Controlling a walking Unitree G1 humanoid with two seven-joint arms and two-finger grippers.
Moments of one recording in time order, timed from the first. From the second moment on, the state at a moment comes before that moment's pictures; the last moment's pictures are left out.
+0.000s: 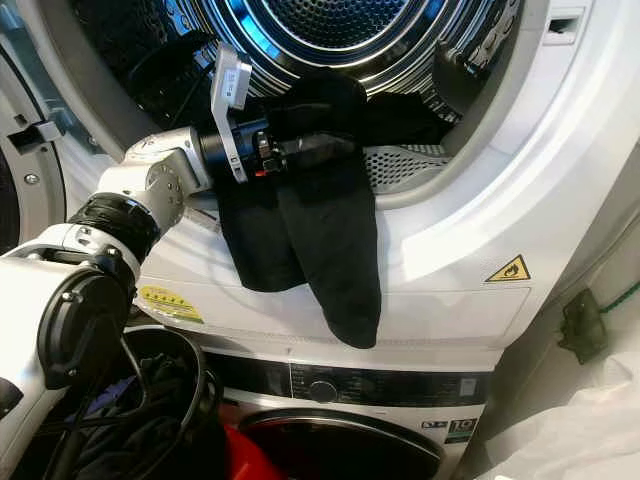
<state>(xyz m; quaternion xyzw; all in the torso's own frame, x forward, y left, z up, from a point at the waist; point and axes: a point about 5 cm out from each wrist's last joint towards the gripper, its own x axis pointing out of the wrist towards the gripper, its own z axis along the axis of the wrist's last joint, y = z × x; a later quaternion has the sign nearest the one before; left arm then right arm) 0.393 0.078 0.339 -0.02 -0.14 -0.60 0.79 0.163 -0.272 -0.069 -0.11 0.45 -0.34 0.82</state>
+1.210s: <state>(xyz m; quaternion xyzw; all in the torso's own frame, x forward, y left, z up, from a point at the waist) 0.392 0.078 0.339 -0.02 -0.14 -0.60 0.78 0.169 -0.271 -0.067 -0.11 0.44 -0.33 0.83</state>
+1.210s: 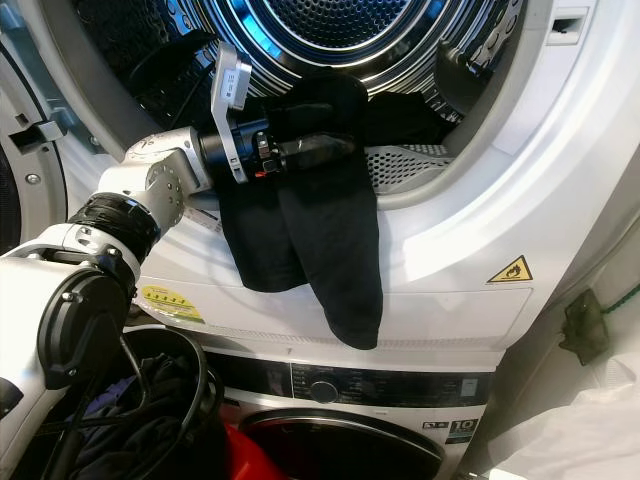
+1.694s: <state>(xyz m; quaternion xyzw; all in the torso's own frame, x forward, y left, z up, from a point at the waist) 0.392 0.078 0.339 -0.02 -0.14 -0.61 0.78 0.169 -0.271 -0.067 -0.11 0.44 -0.33 0.83</state>
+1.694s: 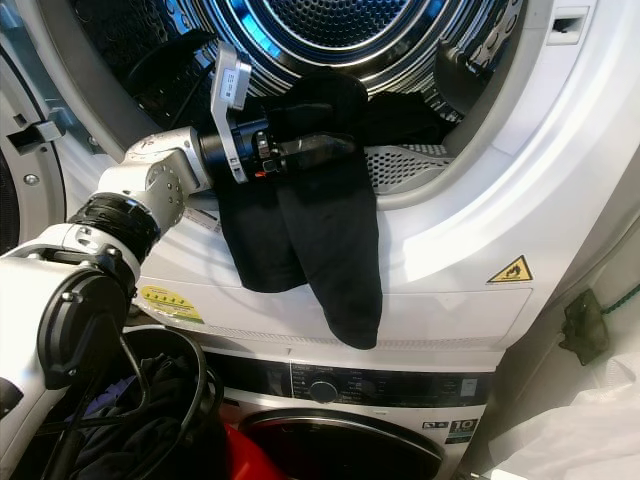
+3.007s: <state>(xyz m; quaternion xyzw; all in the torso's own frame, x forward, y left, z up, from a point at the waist) 0.390 0.078 0.344 -0.01 -0.15 -0.61 0.78 0.180 -0.261 -0.066 -0.11 0.44 -0.30 0.84</state>
